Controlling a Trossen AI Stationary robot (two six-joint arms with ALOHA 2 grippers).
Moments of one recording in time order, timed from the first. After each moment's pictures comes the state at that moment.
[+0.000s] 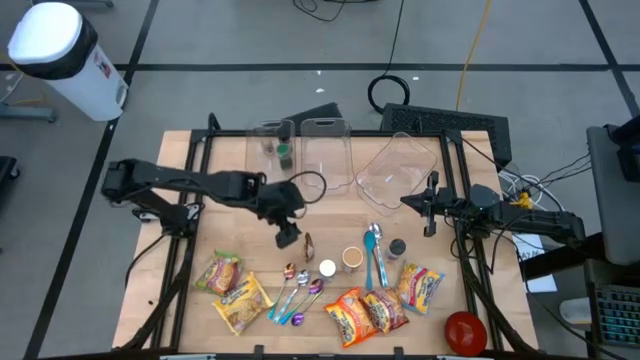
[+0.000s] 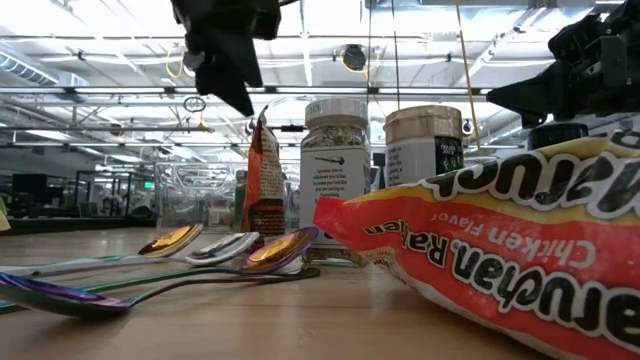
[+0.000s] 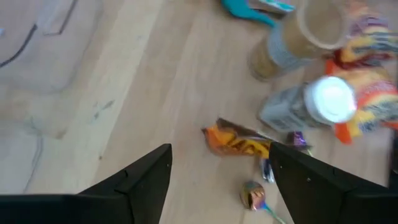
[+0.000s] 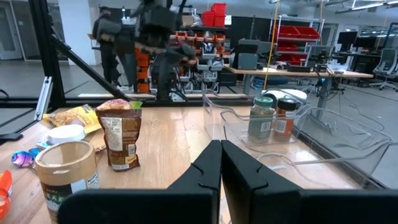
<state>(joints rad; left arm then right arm) -0.04 1.50 1.20 -0.70 0.04 -0.43 -0.15 0.05 0.01 0.08 0.00 -0.04</state>
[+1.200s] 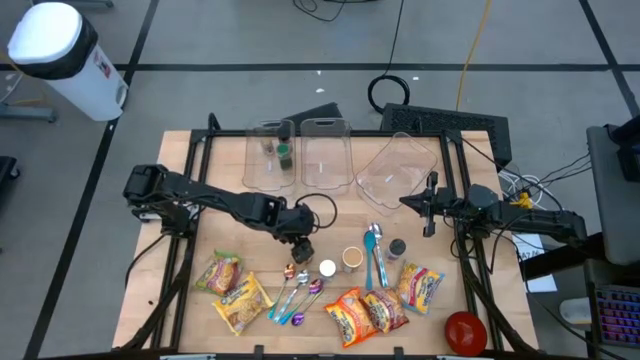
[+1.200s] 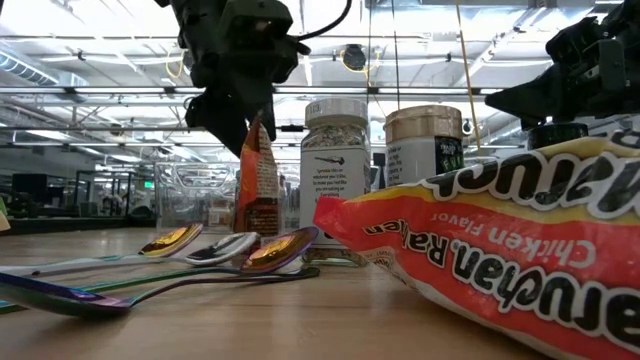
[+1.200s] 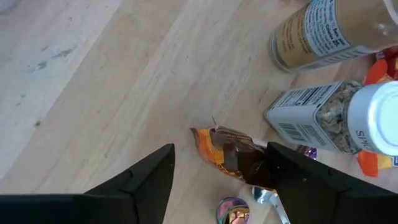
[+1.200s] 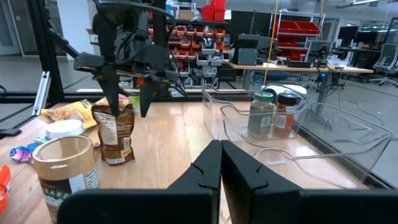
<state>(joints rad) -0.14 1.68 1.20 -0.63 0.00 -0.71 -0.15 0.08 0.01 0.08 0.00 -0.04</state>
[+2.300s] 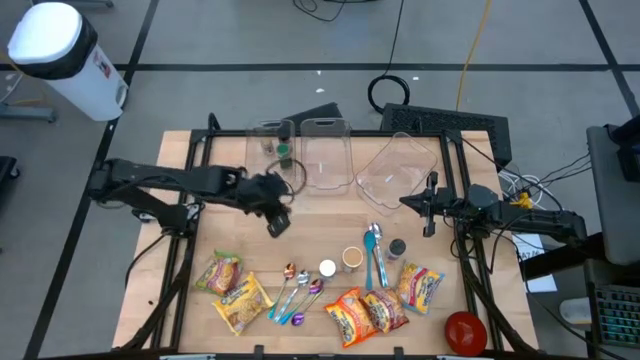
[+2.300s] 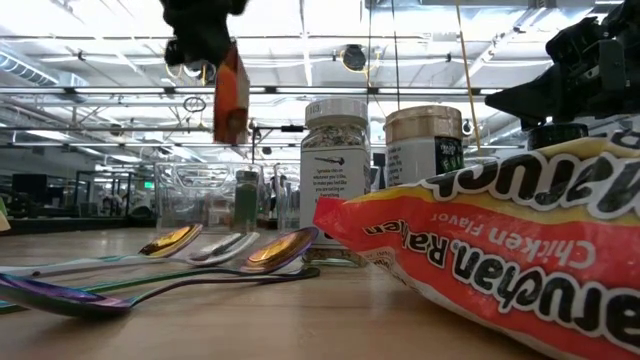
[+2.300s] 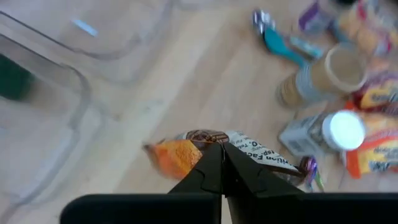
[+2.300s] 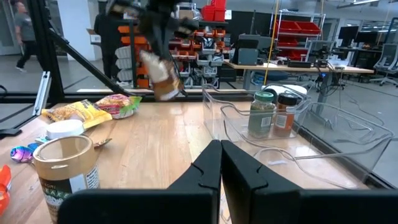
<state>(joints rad) -0.04 1.32 1.20 -0.80 -0.14 -0.58 -0.15 0.08 0.01 0.08 0.00 -0.04</state>
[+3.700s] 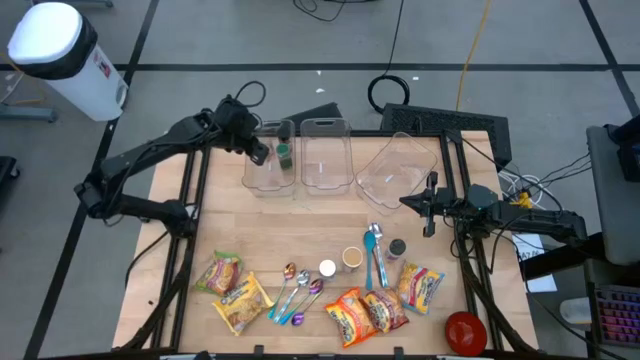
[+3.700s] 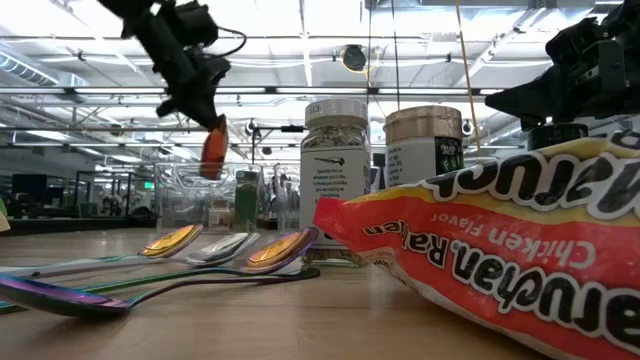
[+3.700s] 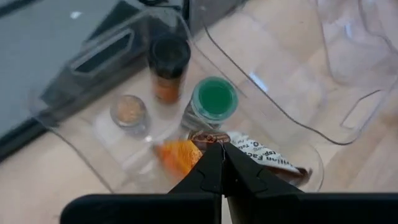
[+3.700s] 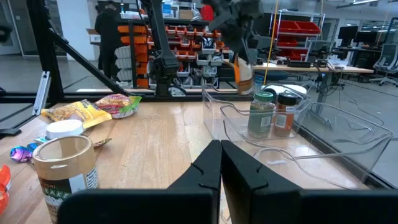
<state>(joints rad) 0.74 1.24 1.04 -0.67 0.12 -0.19 -0.15 0.08 0.01 0.08 0.00 -0.04</state>
